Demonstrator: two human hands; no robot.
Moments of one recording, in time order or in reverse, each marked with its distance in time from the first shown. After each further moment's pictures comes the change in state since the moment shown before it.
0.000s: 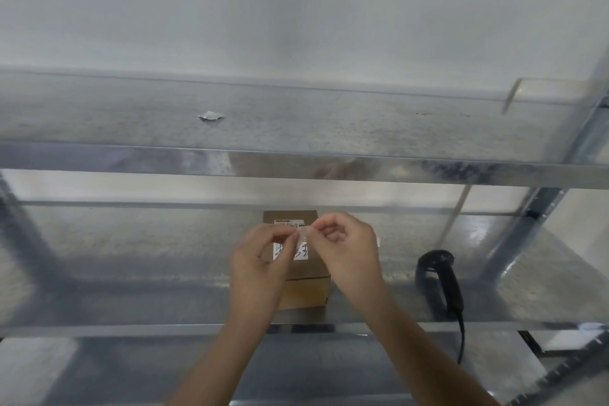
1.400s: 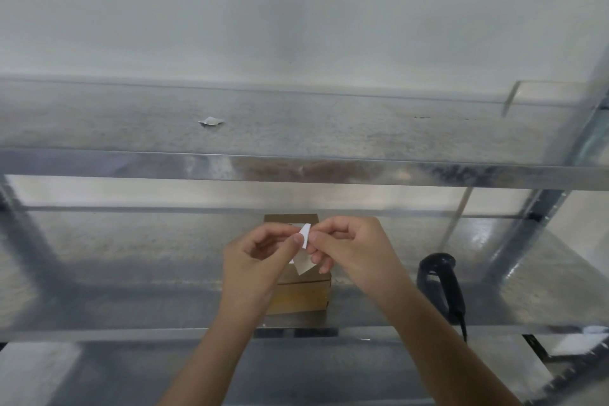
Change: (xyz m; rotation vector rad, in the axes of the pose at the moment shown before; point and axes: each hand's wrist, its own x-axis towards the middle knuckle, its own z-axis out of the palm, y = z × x) left_hand 0.004 0.027 -0.010 -0.370 -0.049 -0.236; right_hand -0.003 -0.031 -0.027 0.108 -0.306 0.130
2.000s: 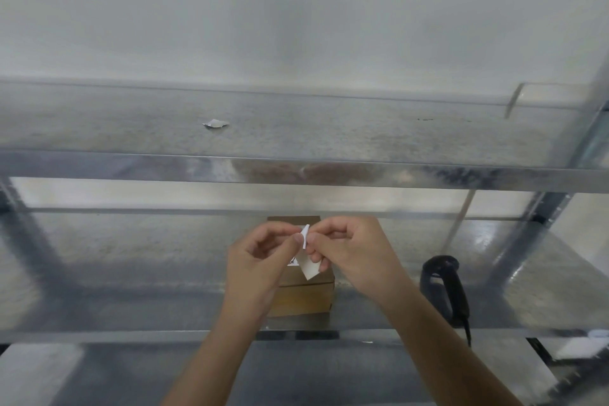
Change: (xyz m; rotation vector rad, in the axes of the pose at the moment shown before) left_hand 0.003 0.003 -0.003 -0.012 -0.001 -0.051; right_hand 0.003 -0.004 0.004 0.007 -0.029 -0.056
